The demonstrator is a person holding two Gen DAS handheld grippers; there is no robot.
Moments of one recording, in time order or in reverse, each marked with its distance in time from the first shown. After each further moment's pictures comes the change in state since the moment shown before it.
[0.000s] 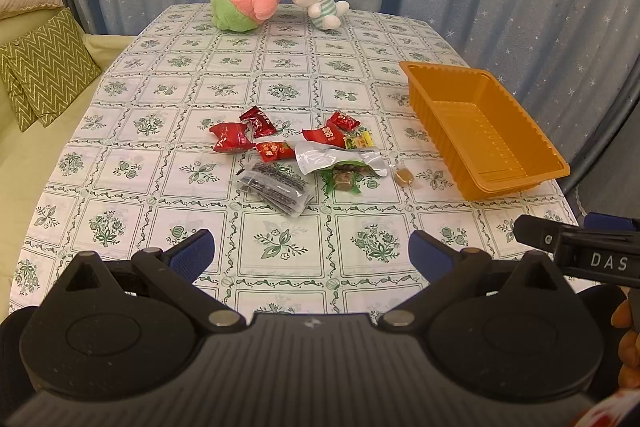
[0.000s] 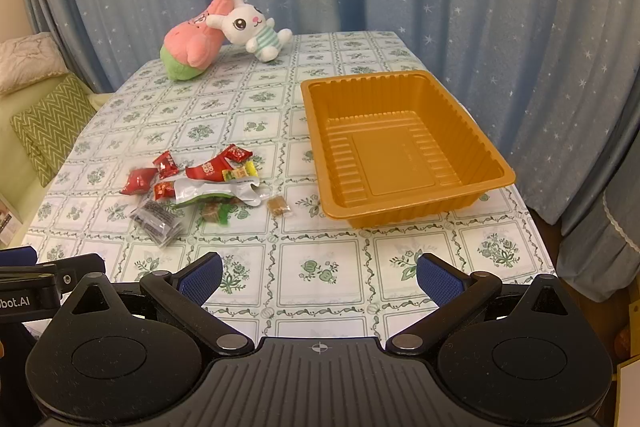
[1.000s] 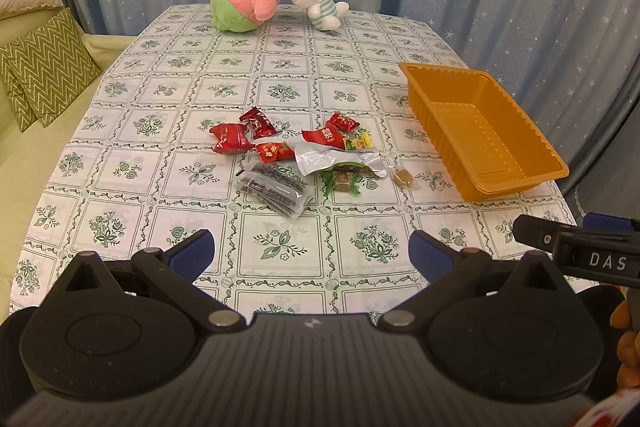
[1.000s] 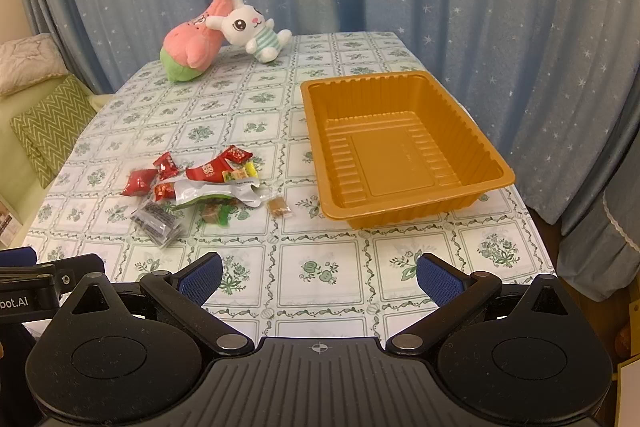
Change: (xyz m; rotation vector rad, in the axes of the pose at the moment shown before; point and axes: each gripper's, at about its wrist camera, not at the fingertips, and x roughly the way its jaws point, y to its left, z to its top) left arm -0.001 -0.002 0.000 0.003 -0.002 0.000; right arm 0.000 -0.001 0.000 0.004 -0.002 0.000
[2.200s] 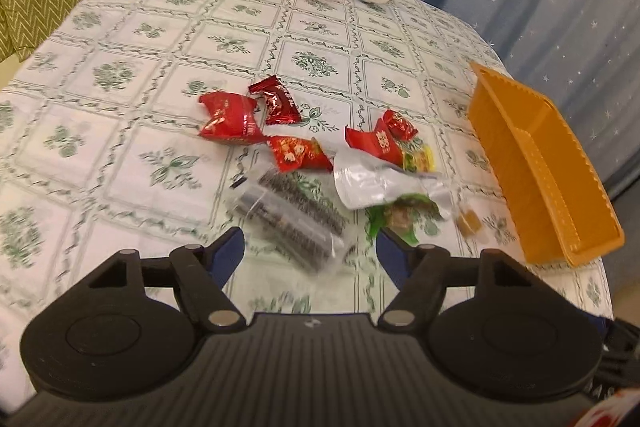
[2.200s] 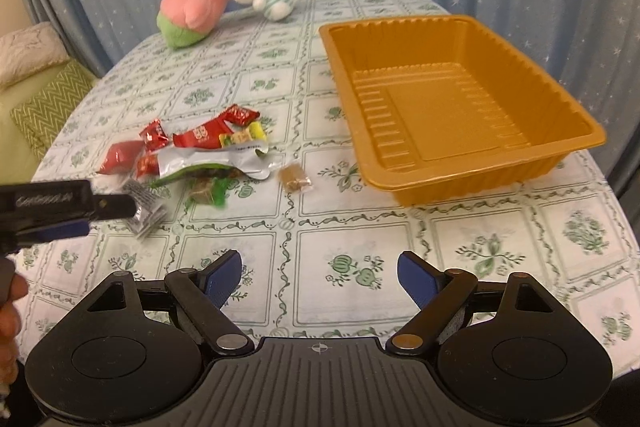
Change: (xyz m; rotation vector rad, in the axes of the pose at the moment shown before) left arm 0.147 0.053 0.020 -0.187 0.066 -0.066; right arm 0.109 0.005 -0.017 0.019 0.065 0.064
